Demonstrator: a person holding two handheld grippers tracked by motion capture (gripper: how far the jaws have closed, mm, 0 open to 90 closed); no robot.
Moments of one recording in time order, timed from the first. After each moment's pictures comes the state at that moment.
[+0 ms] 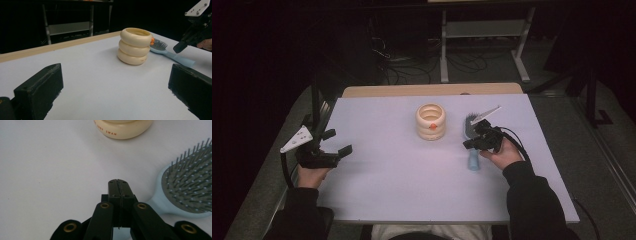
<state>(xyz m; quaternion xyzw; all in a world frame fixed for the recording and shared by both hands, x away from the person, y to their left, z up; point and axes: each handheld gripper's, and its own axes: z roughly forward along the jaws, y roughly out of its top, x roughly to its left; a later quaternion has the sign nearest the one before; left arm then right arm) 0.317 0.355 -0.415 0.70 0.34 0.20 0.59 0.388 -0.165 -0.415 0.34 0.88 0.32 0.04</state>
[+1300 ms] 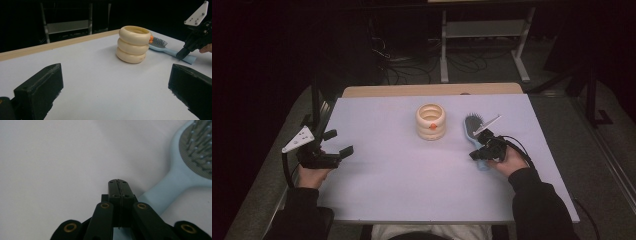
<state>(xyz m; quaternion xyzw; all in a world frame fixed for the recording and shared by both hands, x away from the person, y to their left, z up) 0.317 0.353 -0.415 0.71 0.34 0.20 0.58 0.375 -0.177 -0.437 0.35 0.90 0.26 0.02</state>
